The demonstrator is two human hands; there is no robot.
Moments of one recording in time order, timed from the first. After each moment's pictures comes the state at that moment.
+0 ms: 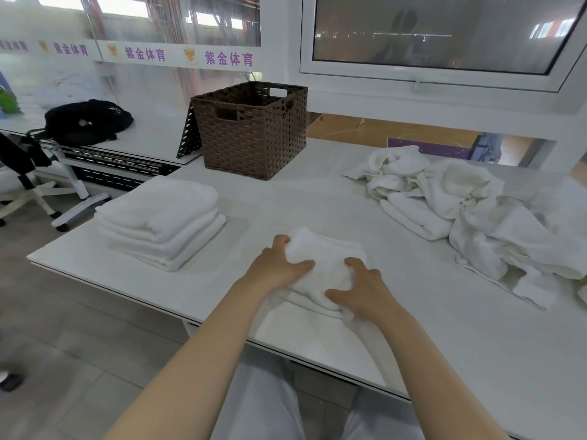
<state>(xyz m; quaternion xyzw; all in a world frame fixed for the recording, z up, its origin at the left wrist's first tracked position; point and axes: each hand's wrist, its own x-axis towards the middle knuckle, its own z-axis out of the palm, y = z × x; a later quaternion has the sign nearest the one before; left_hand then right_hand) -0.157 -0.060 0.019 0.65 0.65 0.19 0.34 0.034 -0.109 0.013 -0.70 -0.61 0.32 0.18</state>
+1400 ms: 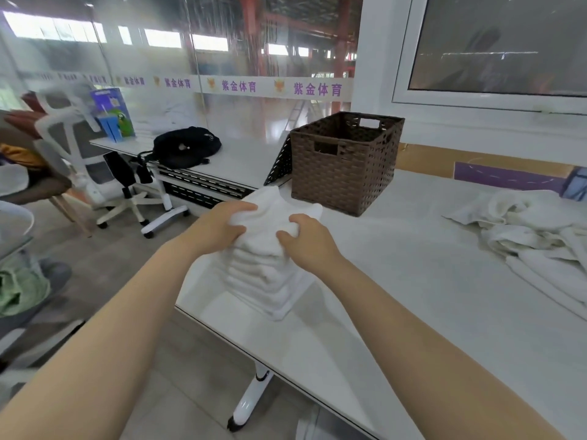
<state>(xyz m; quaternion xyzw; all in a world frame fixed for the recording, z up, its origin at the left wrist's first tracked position) -0.466 0.031 0.104 0.69 0.65 0.29 0.15 -0.254 0.025 0.102 -0.53 -0.74 0.28 0.29</state>
